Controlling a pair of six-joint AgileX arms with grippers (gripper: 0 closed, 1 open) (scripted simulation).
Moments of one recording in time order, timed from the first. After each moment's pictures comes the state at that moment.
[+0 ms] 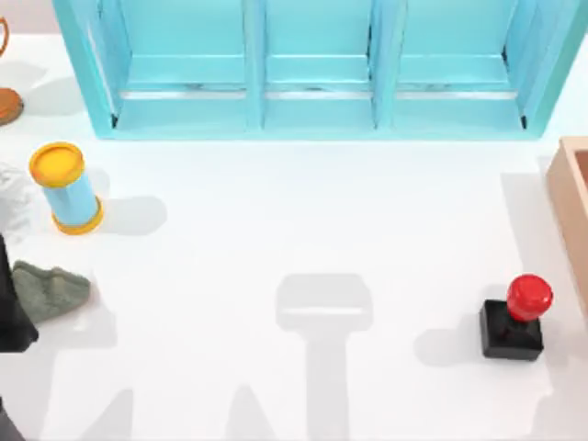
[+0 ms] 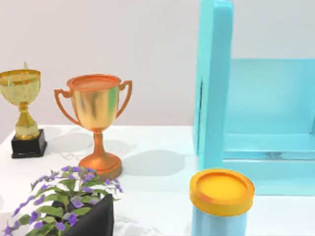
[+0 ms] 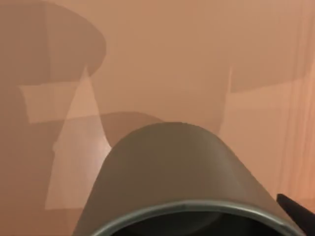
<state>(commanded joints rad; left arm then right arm) 0.00 0.00 0.00 0.00 0.00 0.00 -0.49 1.47 0.86 -0.87 0.04 -0.48</state>
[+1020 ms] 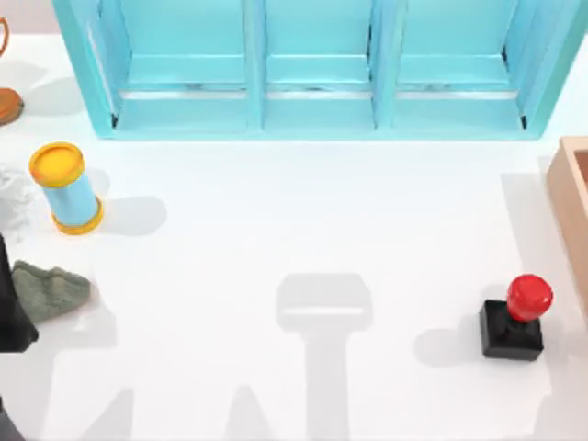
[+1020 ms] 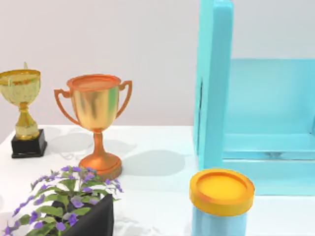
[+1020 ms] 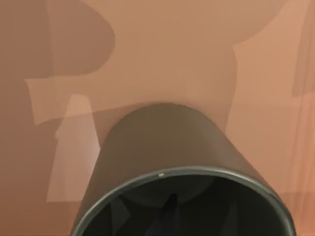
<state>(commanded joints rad) 0.00 0.00 0.00 0.00 0.00 0.00 -0.48 1.48 0.84 -0.87 0.04 -0.48</state>
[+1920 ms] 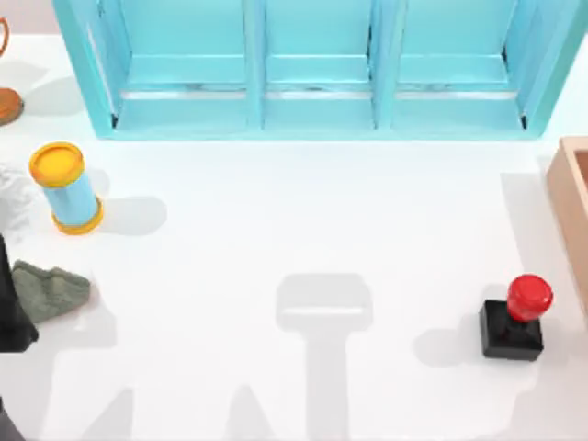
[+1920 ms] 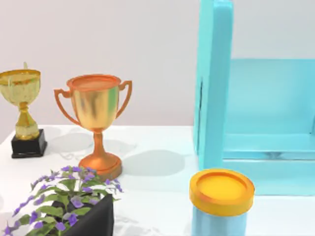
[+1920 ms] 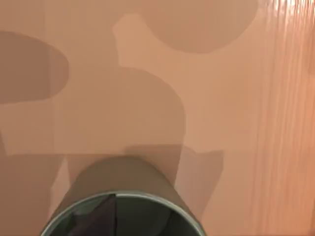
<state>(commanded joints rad) 0.00 0.00 0.00 0.00 0.00 0.00 -0.48 1.46 0.93 -0.86 0.01 -0.48</state>
